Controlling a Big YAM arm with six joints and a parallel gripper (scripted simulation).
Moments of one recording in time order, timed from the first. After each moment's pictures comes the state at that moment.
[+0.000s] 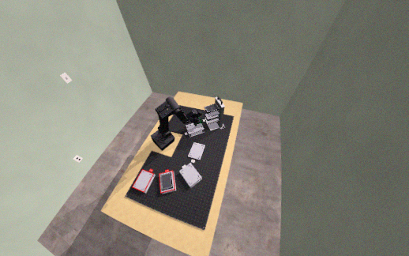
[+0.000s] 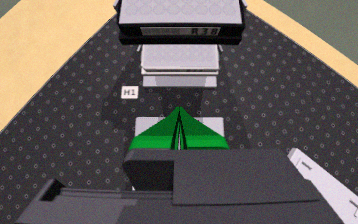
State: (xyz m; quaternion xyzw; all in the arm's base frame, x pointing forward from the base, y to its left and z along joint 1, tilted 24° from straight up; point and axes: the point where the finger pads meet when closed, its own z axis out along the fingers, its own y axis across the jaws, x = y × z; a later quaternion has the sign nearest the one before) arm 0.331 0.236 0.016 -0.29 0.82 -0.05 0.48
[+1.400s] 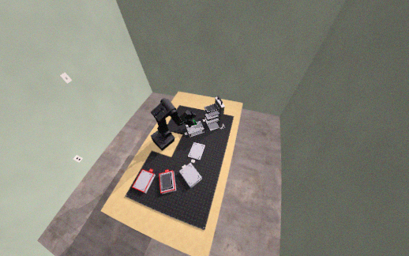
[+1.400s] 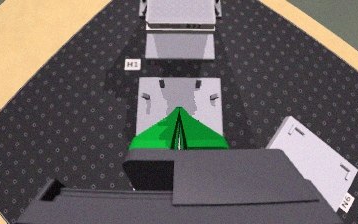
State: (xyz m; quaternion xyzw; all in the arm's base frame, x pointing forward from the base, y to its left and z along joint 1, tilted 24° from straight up) arm 0.279 0.207 0.009 -0.29 0.82 -0.06 0.48
